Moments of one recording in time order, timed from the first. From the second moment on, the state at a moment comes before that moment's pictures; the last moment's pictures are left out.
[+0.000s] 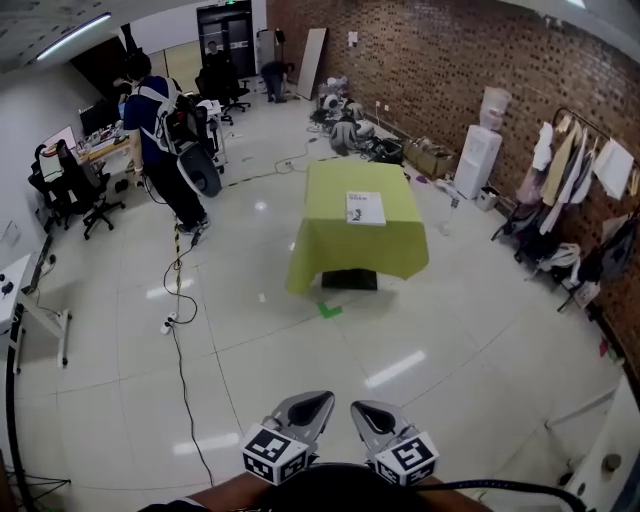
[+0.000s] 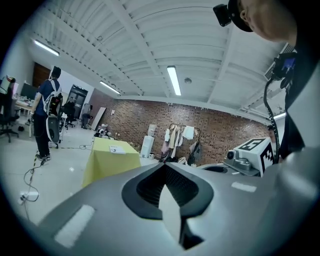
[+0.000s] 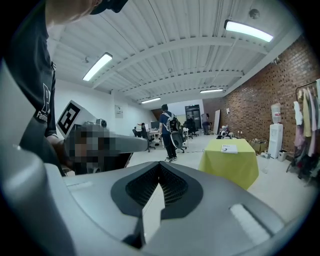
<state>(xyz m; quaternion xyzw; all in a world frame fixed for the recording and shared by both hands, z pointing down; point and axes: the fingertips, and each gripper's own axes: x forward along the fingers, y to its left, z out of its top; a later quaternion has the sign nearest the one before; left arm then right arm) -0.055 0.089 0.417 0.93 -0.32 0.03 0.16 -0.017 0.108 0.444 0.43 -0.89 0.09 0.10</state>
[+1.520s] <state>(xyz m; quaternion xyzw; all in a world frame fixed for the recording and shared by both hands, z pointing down) 0.175 0.033 0.416 0.93 -0.33 0.10 0.12 0.198 0.043 0.449 0.40 -0.91 0.12 0.05</state>
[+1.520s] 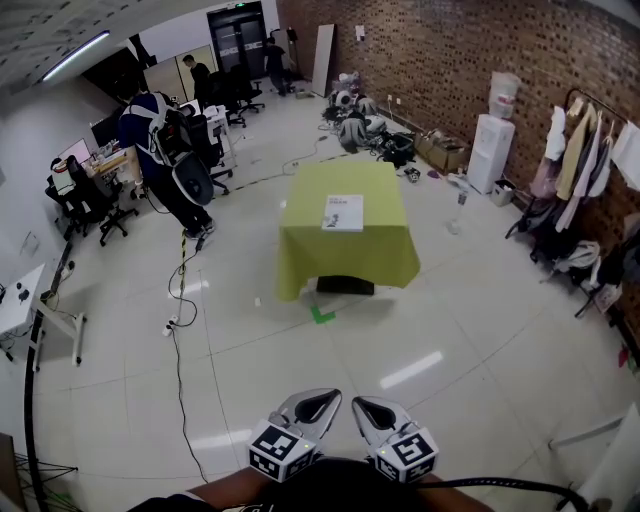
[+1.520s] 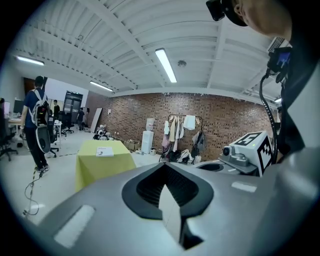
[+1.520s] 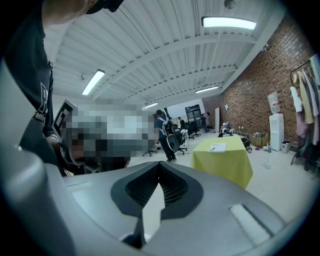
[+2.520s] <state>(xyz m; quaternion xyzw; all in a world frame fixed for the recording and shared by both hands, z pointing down) 0.070 -0.138 0.412 0.95 -0.28 0.06 0.14 0.096 -0.122 0.442 0.46 -0.87 0.12 0.09</state>
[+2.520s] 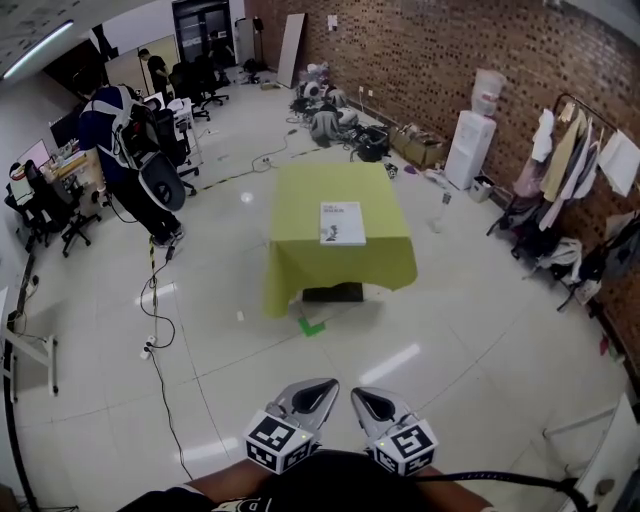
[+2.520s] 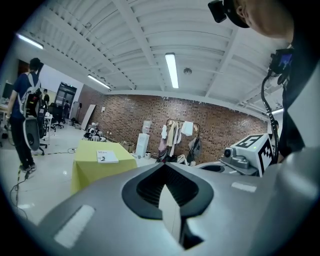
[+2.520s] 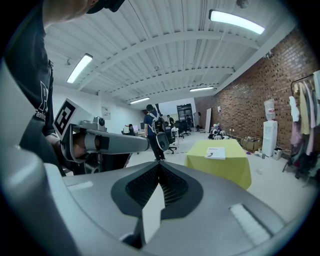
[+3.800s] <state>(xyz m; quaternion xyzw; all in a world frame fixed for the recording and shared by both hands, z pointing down) 0.001 -0.290 0.434 0.95 -0.26 0.05 0.18 0.026 -0.273 0.454 0.46 -0.87 0.12 0.12</state>
